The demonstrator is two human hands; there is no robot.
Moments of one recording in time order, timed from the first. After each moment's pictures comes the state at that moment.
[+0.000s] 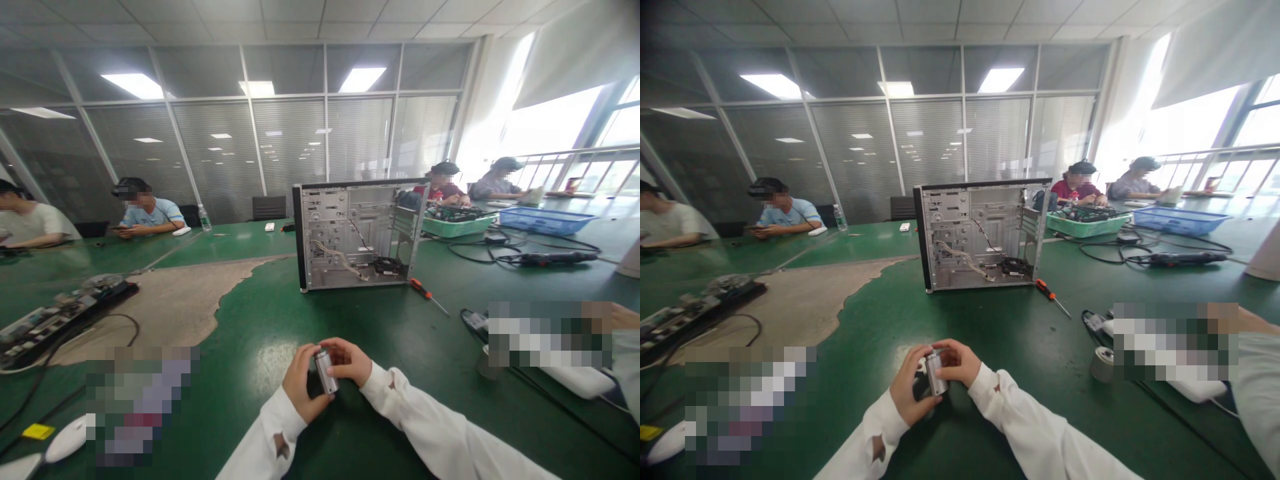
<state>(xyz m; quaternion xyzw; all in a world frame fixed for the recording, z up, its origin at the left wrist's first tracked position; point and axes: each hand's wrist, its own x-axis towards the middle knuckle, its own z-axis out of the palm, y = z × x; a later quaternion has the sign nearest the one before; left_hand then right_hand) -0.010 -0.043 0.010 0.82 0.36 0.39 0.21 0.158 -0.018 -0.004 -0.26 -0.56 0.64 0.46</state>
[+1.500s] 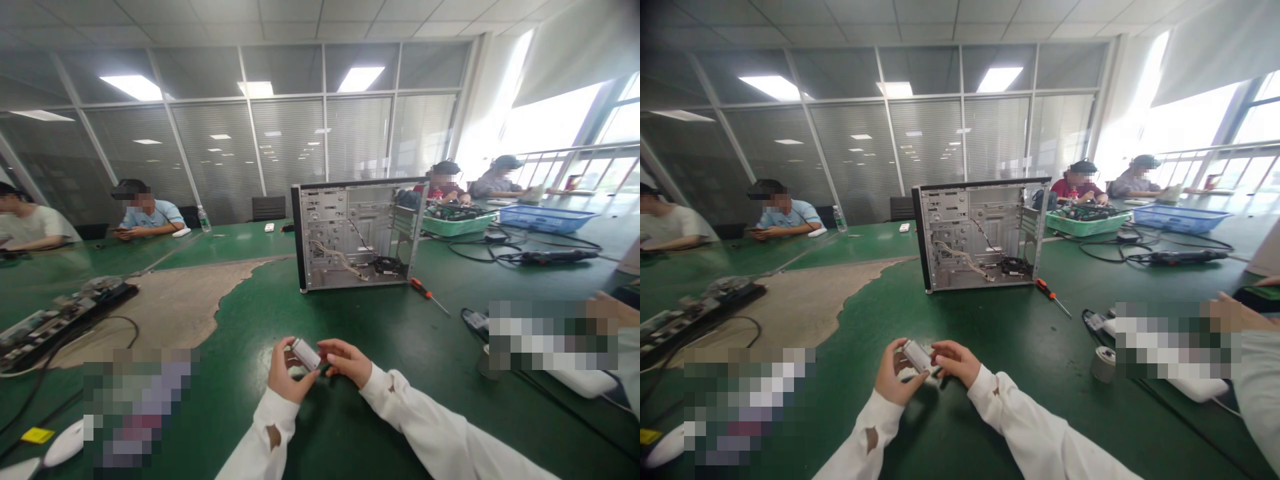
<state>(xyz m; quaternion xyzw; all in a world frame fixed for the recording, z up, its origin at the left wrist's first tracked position) -0.010 -0.034 0.004 0.64 0.44 0.57 0.28 0.151 -0.020 0.000 -0.26 -0.50 0.68 0.47</state>
